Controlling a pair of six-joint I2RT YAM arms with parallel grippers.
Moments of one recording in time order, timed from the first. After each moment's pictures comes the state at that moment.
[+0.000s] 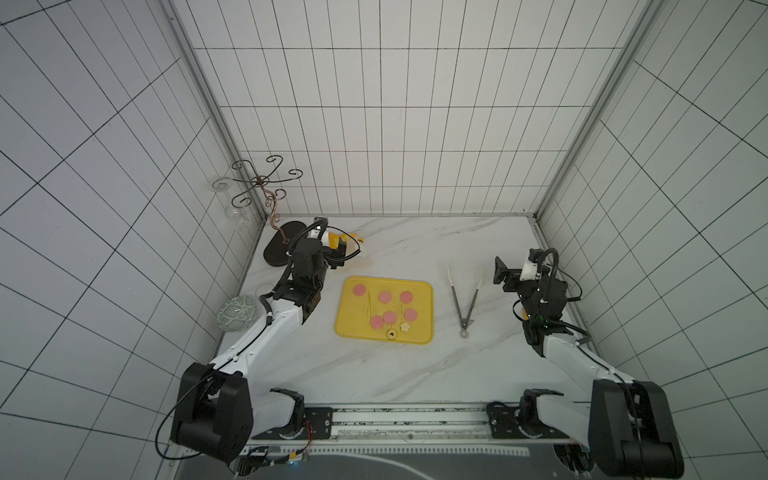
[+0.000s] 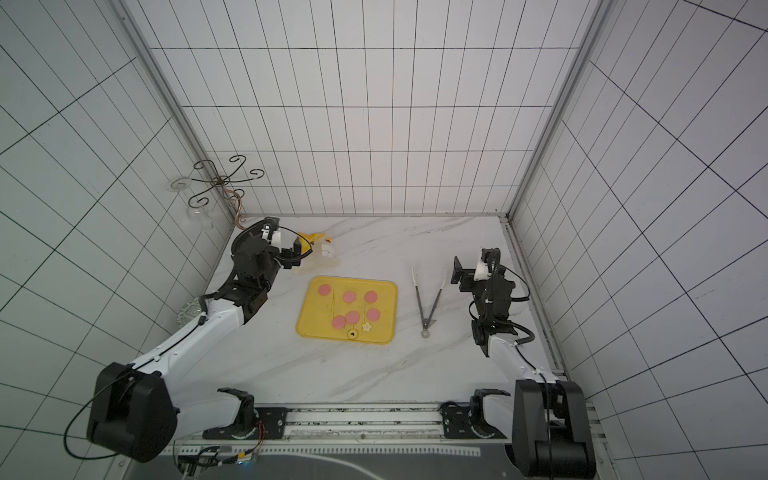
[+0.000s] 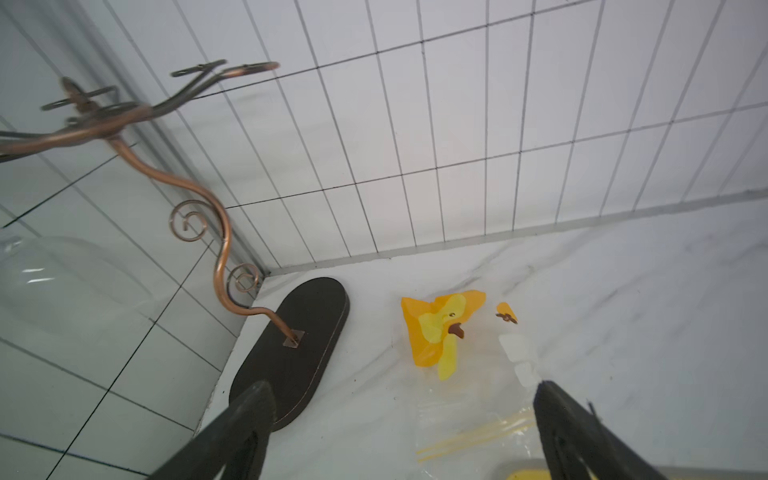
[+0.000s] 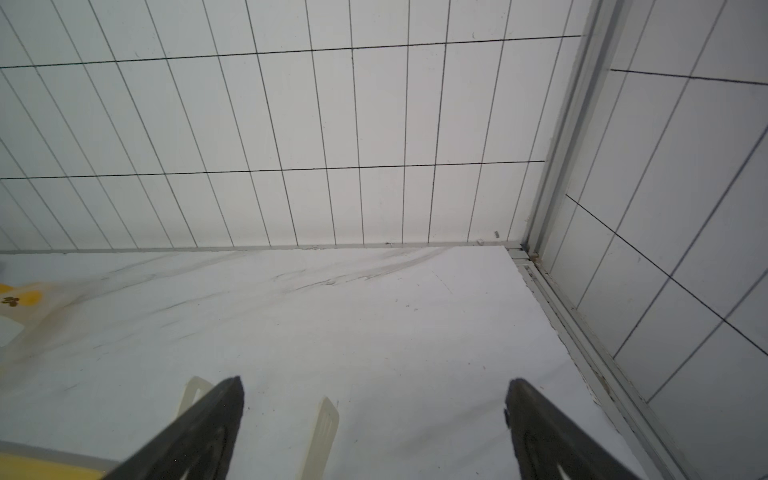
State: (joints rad) left arm -0.26 1.26 0.89 0.05 -0.23 0.17; right arm -0.02 1.13 0.43 0.61 -0.09 0.02
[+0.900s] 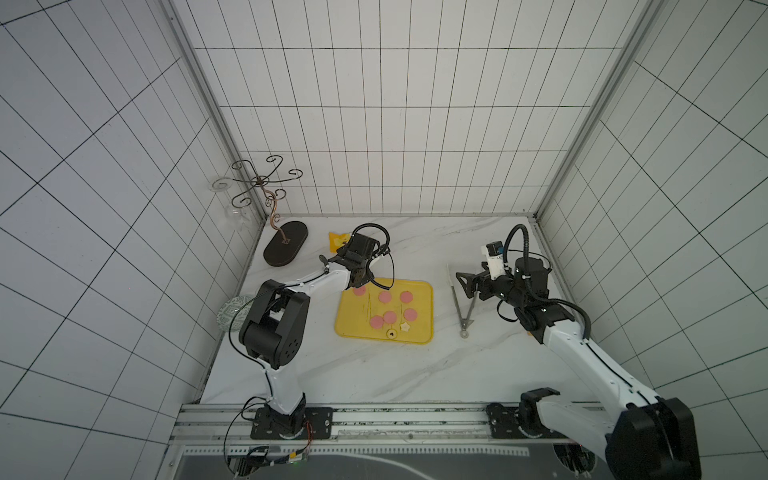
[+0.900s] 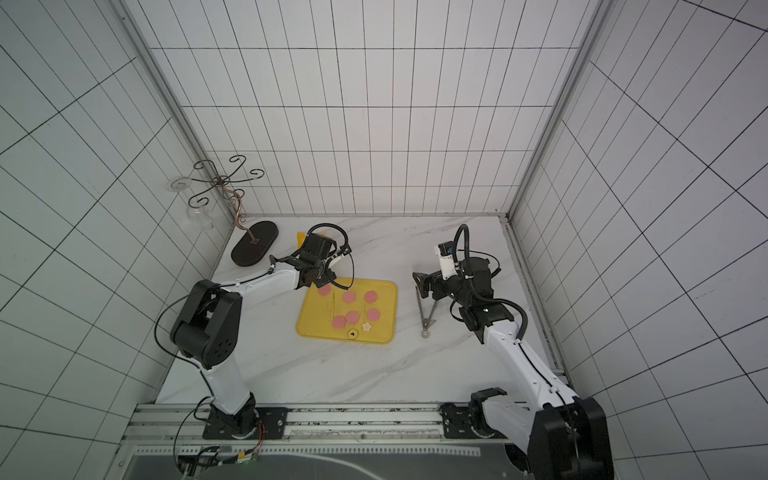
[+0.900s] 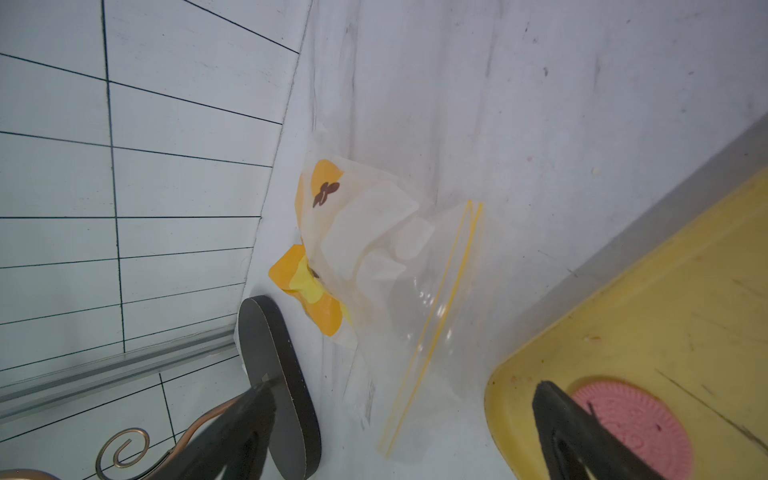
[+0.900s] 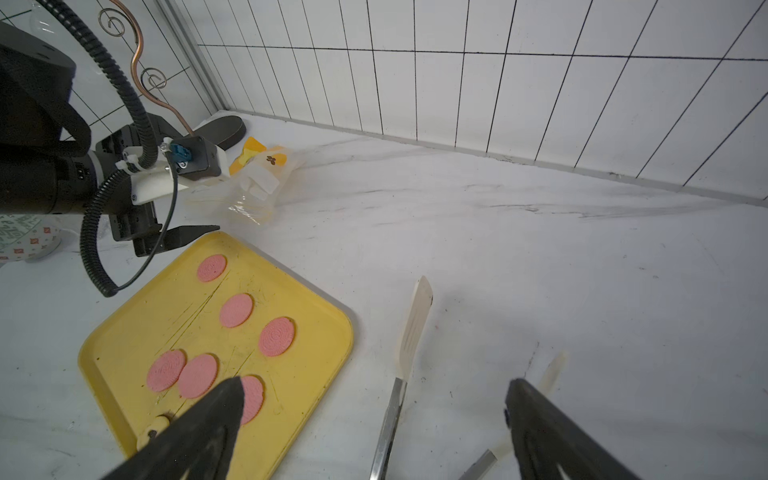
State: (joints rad) left arm -0.44 1.84 1.21 -0.25 -0.40 0.75; right arm 0.22 1.07 0.68 -0.02 -0.31 -0.01
